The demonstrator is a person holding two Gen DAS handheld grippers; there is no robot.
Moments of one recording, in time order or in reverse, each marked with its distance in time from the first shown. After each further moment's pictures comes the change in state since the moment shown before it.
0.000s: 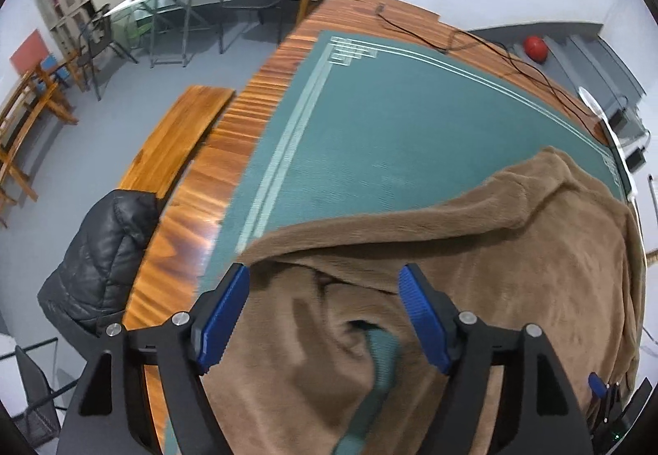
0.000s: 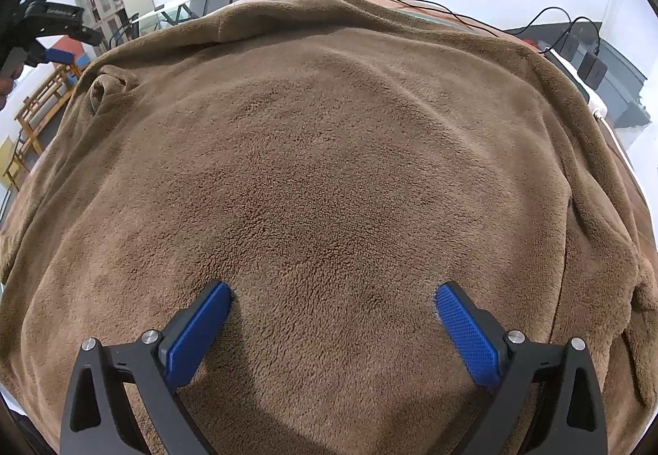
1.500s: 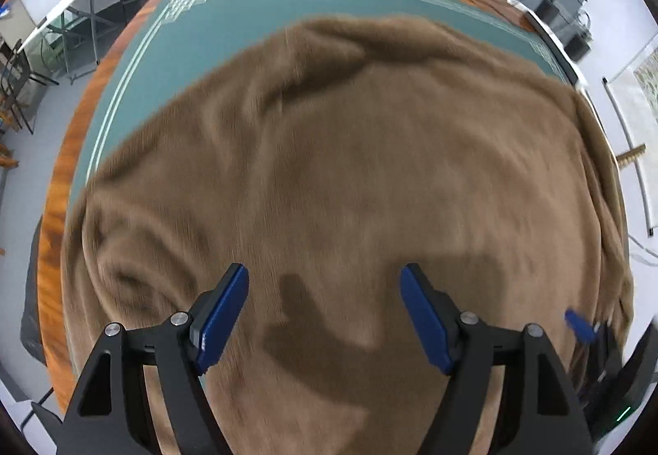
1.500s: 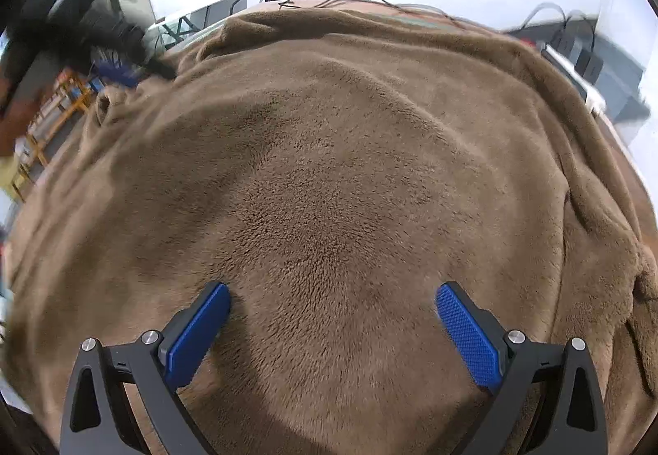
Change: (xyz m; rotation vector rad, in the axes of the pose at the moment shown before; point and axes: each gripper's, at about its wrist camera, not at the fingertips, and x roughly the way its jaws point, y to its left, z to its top) left arm 0.024 -0.123 -0.062 0.217 0.167 -0.126; right arm -0.038 -0.025 -0.022 0.101 -0.054 0.062
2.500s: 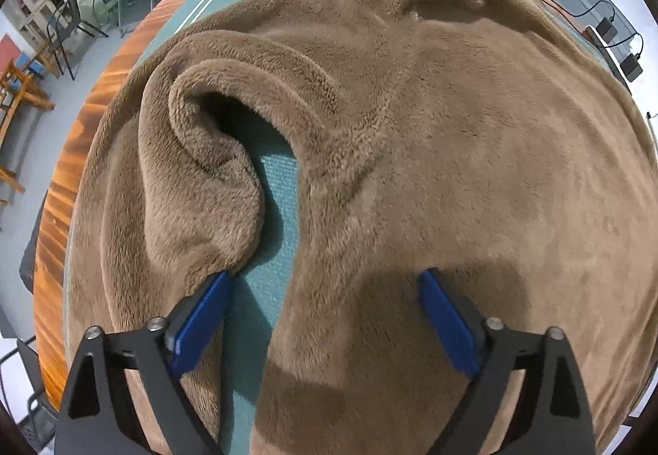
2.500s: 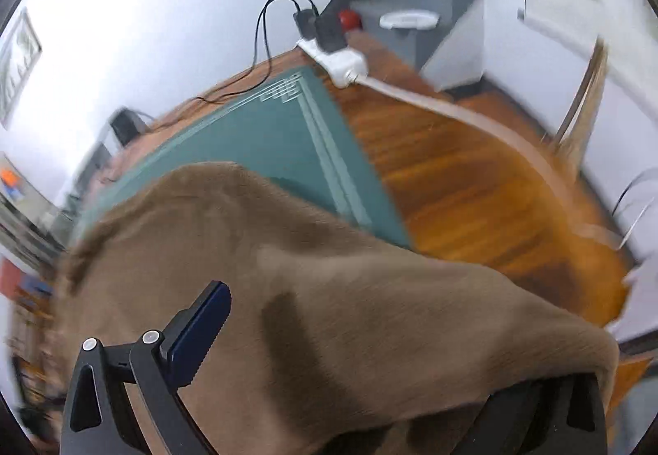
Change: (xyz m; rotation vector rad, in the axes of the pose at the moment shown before) left arm 0.029 0.059 -0.040 -0.167 -0.005 0.116; right arm -0.044 -0.247 0.046 0.504 -0.076 -0.254
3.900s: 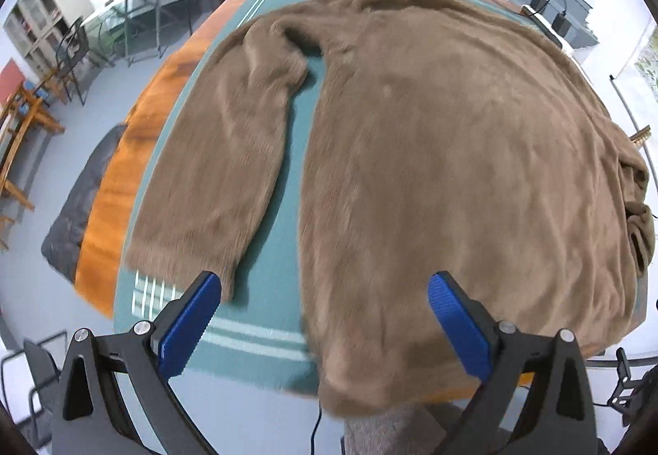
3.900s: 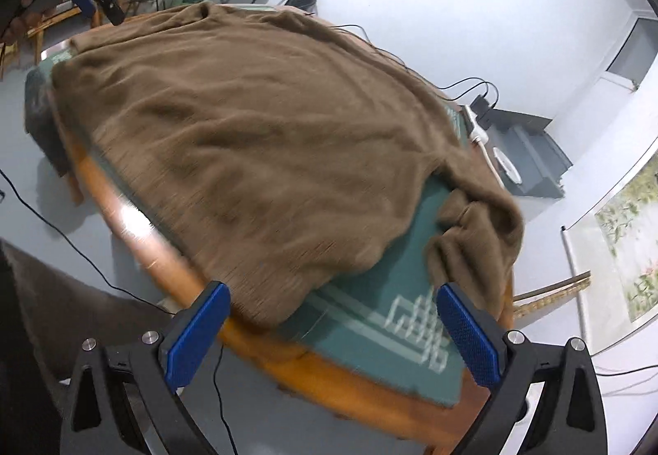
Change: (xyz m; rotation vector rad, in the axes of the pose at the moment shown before) left arm -0.091 0.040 -0.187 0.046 -0.104 -0.007; right arm -0.204 0.065 -0.365 -0.917 -0.169 -0.062
